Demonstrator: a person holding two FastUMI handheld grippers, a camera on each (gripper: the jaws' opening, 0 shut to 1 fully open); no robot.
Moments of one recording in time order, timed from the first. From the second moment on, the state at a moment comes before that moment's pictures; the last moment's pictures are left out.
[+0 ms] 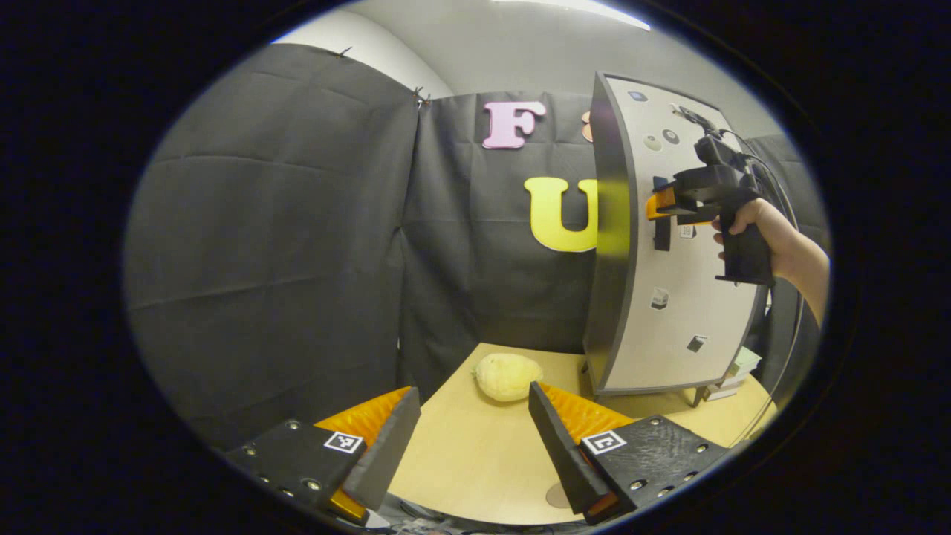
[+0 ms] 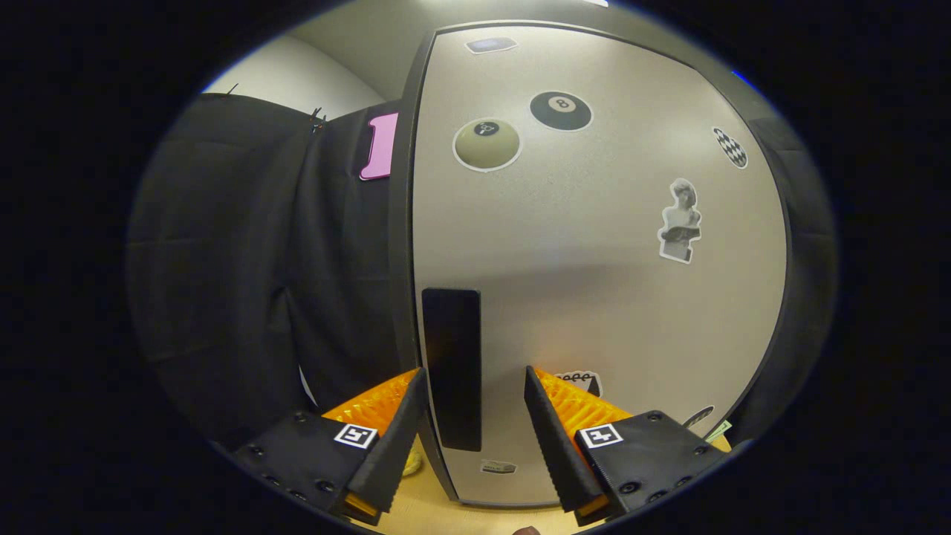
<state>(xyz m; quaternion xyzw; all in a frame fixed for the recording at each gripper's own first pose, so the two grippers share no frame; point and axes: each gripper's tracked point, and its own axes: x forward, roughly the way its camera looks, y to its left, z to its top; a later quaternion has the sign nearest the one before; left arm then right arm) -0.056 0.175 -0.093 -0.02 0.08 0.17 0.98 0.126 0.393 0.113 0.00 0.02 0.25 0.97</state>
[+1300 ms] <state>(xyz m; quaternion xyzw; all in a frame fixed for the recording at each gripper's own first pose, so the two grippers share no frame) -0.073 0.175 -0.085 -0.01 0.05 0.19 0.98 0.104 0.384 0.105 -0.04 0.01 0.34 0.94</state>
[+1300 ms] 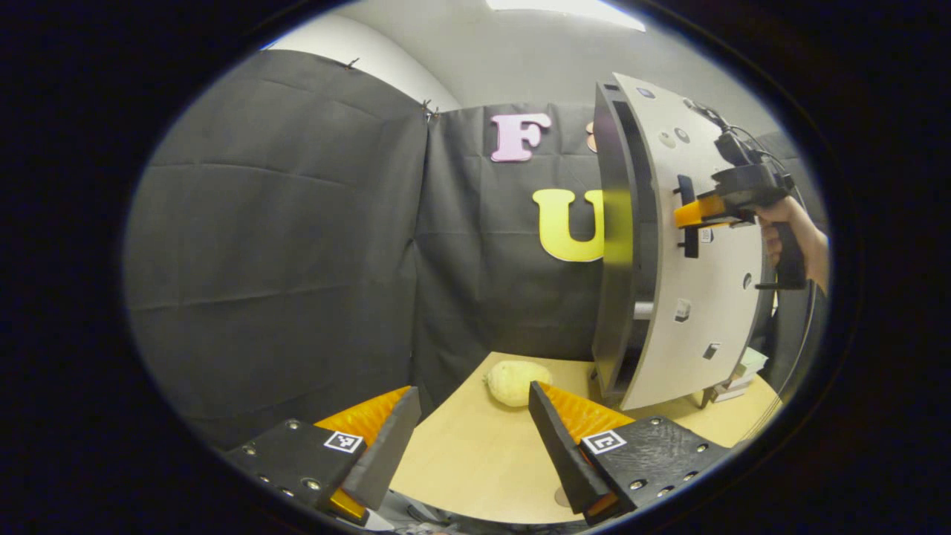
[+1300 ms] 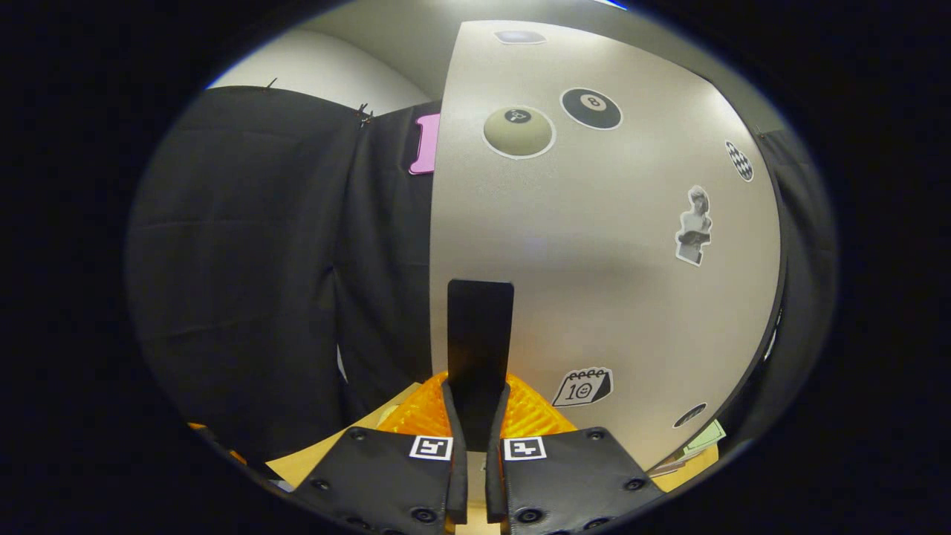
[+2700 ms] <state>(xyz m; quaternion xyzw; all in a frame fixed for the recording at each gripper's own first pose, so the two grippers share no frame) -0.032 0.026 -0.077 0.01 0.05 0.02 1.00 0.067 0.262 0.097 0.01 0.00 0.27 0.96</state>
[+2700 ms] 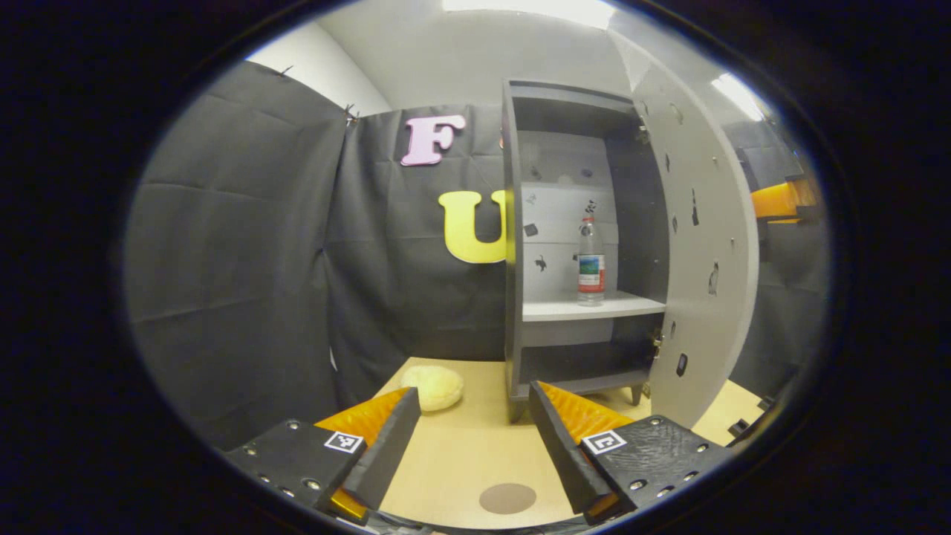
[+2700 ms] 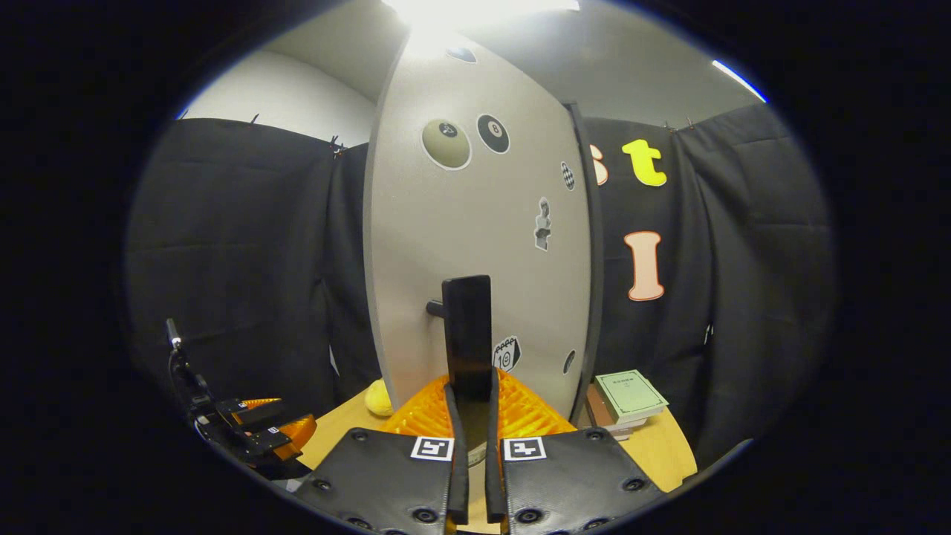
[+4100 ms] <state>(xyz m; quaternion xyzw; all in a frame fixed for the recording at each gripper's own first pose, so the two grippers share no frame) 0.032 -0.060 -0.068 -0.01 0.07 -0.07 1.00 0.075 0.161 0.085 0.01 0.01 0.17 0.98</state>
